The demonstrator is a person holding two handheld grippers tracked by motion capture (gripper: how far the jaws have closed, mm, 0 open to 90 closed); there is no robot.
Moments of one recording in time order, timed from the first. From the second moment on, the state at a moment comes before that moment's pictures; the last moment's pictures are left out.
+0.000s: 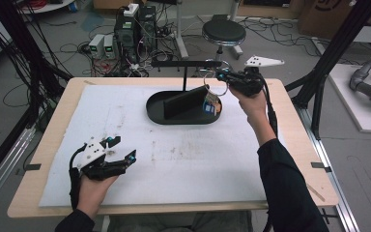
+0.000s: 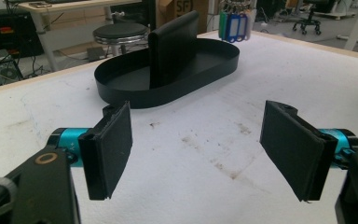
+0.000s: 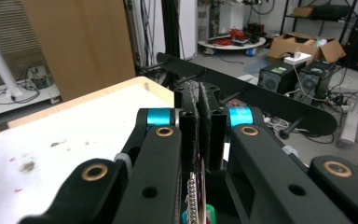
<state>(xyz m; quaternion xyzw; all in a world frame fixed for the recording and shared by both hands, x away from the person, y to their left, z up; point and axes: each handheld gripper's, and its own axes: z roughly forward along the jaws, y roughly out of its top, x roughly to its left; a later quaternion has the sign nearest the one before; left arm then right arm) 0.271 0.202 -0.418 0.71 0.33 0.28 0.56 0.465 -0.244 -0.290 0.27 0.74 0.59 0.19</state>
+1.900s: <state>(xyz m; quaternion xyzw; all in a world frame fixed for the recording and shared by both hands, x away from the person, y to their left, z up) 0.267 0.210 -0.421 0.71 0.33 0.27 0.56 0.518 -0.246 -0.321 0.41 0.72 0.50 0.26</state>
